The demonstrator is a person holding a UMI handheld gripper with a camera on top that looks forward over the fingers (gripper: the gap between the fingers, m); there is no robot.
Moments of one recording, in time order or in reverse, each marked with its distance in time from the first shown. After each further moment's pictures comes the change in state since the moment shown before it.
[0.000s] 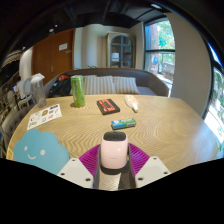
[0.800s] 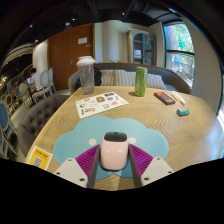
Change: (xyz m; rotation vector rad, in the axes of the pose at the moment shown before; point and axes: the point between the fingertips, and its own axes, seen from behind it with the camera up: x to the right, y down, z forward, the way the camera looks) arm -0.272 0.057 -0.048 -0.037 -0.144 -0.057
